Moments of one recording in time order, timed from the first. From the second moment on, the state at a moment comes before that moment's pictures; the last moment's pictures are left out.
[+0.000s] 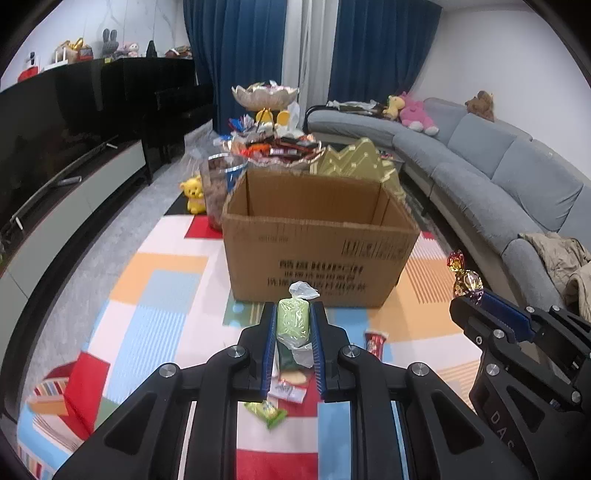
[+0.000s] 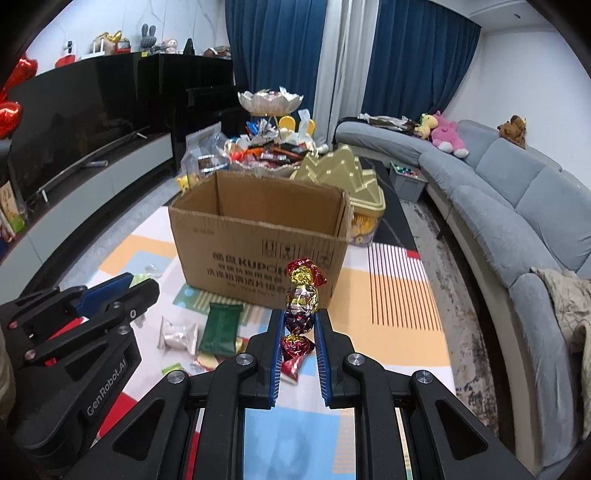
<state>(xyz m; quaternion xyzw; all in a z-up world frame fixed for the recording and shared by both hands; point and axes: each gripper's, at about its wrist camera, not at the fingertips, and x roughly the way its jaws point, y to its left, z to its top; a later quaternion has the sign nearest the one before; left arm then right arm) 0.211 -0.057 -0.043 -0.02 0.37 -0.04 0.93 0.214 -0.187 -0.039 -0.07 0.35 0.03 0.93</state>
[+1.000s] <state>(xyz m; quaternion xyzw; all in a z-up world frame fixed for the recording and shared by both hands) 0.296 -0.045 0.016 0.01 0.32 -0.06 0.95 0.282 -0.174 0.016 -0.05 0.31 0.03 0.95</state>
